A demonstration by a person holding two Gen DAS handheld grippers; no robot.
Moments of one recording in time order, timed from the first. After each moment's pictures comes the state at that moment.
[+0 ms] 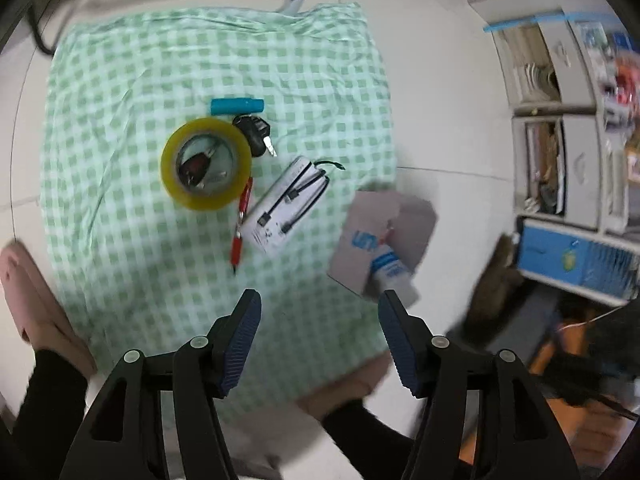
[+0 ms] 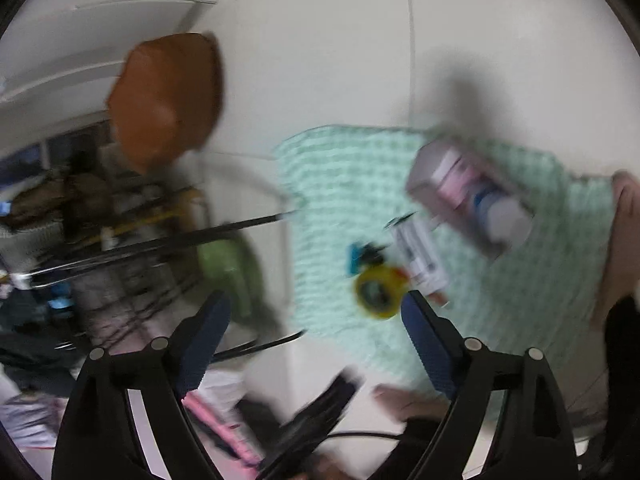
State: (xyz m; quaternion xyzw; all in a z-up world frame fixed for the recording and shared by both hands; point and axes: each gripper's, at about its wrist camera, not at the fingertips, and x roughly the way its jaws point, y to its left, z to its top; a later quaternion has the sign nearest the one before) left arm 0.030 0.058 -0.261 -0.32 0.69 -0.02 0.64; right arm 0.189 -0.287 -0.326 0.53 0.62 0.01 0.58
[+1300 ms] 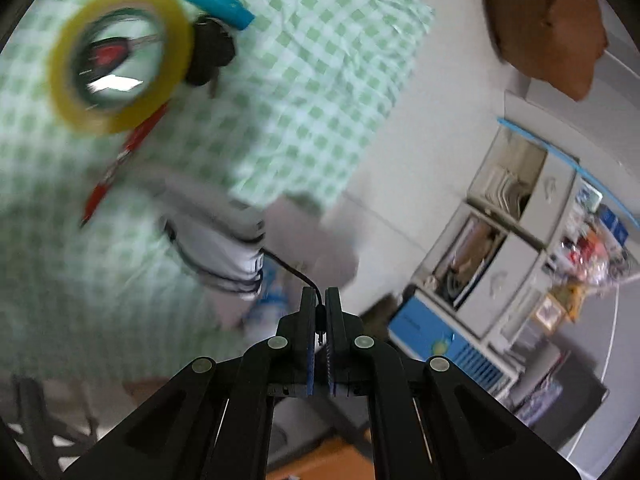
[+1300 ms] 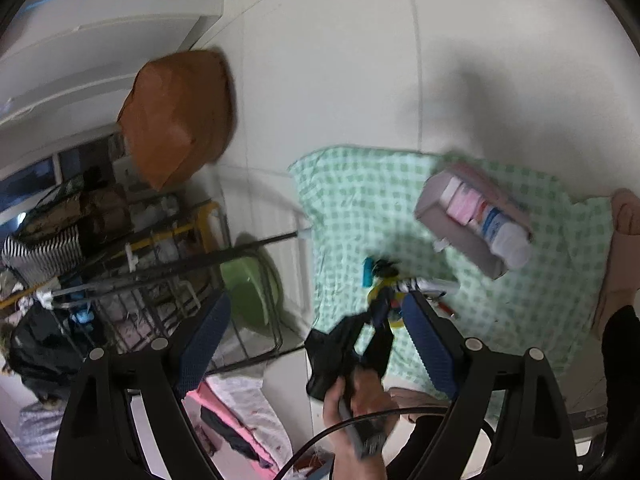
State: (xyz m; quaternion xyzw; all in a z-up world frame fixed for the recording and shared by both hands) left arm 0.050 0.028 -0.368 -0.63 0.62 -0.02 0.47; right arm 0.219 -0.318 -0.319 0.55 0.61 0.01 0.58
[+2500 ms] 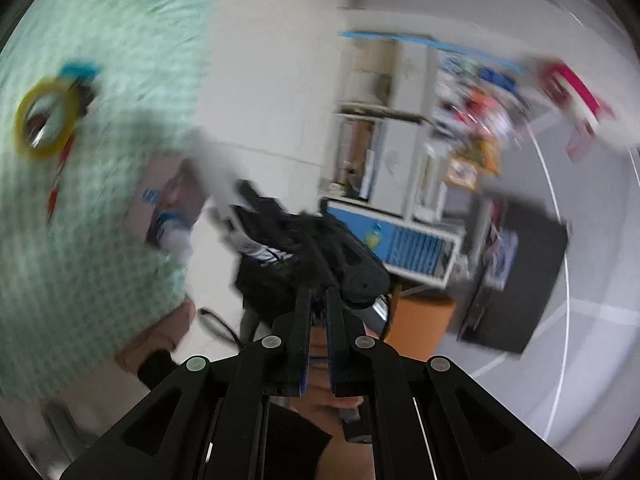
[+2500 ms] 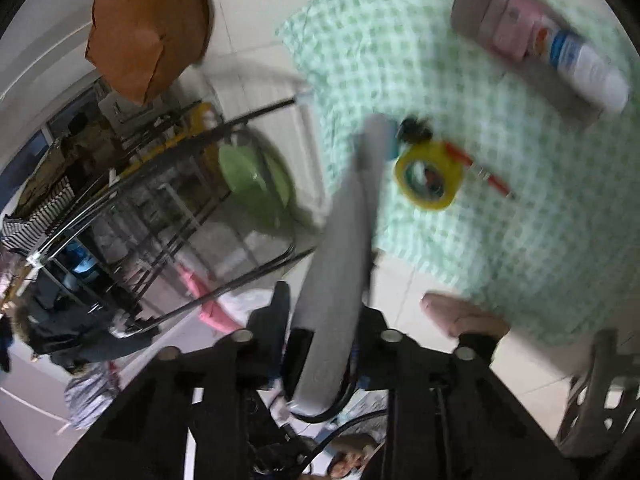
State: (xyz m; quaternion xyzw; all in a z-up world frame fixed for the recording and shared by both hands) left arm 0.020 0.096 -0.220 -0.60 0.56 -0.22 0.53; right arm 0.180 -0.202 -0.394 0.58 0.68 0.09 0.44
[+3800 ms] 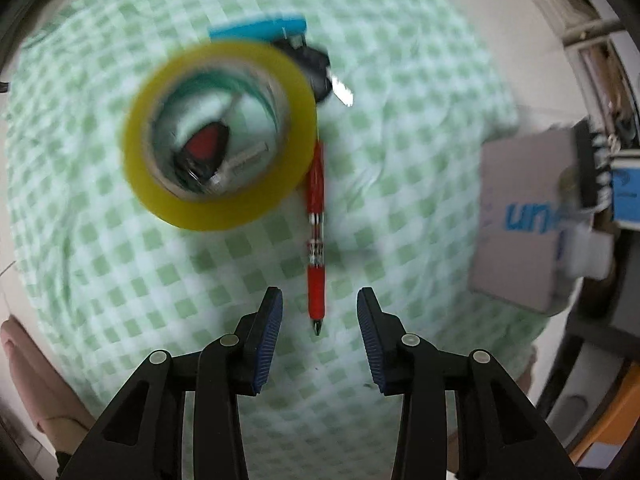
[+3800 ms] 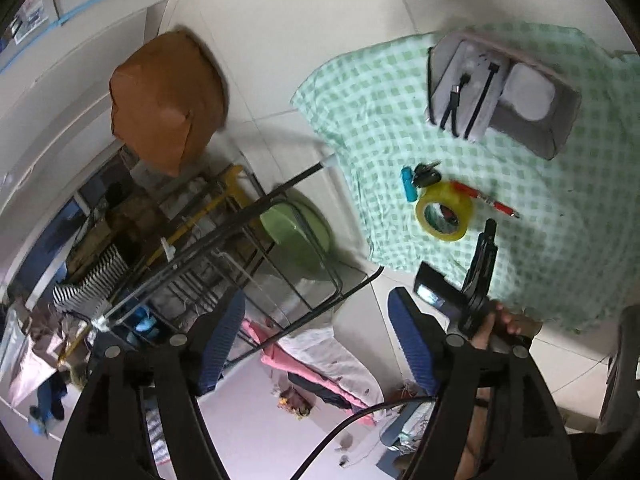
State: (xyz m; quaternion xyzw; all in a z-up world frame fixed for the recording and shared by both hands) left arm 0.048 0.040 -0.471 -0.17 0.73 -0.01 0.66; right arm 0.189 -0.285 -0.373 0.68 0.61 0.04 0.41
